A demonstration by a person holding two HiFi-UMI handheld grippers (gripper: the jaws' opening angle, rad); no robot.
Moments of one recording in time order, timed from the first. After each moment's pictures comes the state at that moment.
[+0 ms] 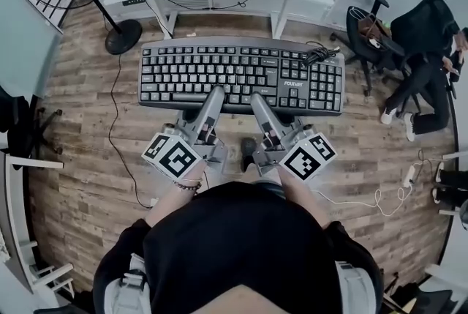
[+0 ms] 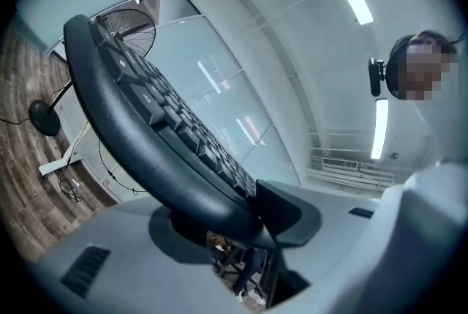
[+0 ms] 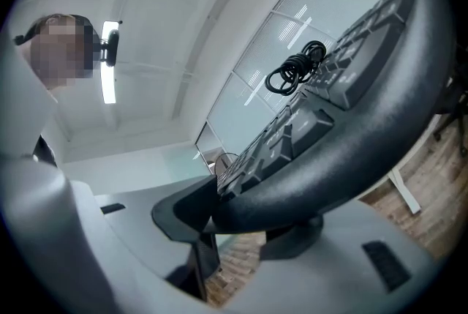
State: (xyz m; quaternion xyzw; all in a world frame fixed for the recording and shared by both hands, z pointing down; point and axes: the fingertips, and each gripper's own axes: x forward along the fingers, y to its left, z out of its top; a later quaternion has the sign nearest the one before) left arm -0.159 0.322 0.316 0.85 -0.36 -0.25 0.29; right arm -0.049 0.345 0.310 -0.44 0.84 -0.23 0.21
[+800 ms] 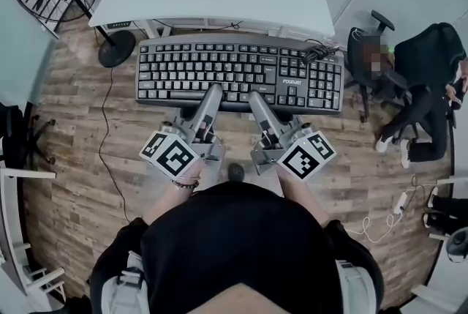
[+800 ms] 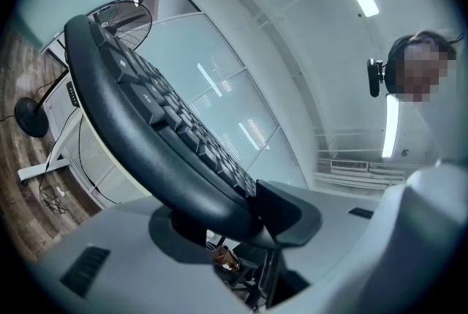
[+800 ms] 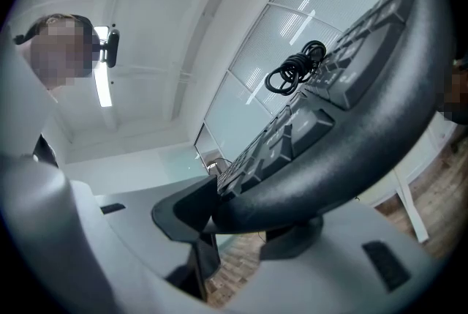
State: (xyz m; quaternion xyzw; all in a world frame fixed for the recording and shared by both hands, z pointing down) left arm -0.084 0.161 0.304 0.85 -0.37 -0.26 0.27; right arm 0.027 0.179 0.299 -0.42 0.85 -0.22 0.21
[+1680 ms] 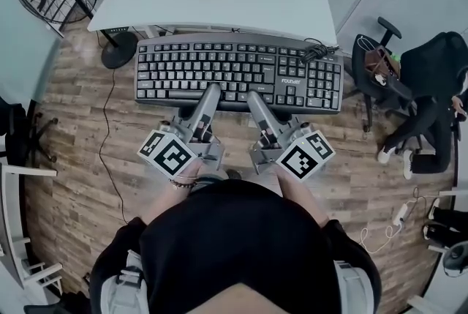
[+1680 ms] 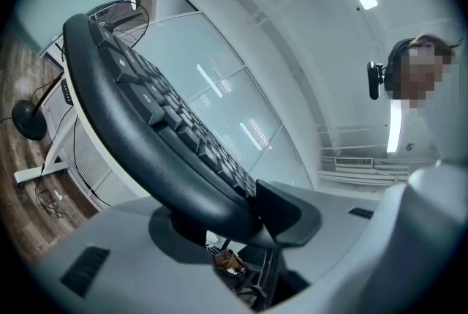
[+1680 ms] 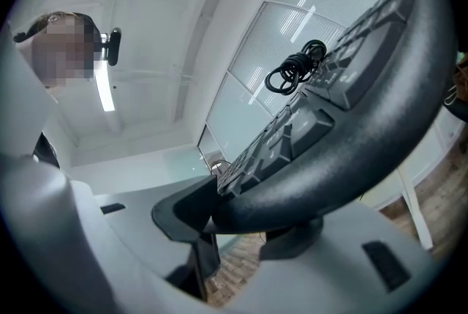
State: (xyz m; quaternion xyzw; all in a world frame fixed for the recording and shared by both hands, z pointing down) left arm -0.054 0.117 0.307 0.85 -0.38 -0.26 0.26; right arm 0.056 0.131 0.303 -0.40 0.86 -0.22 0.21
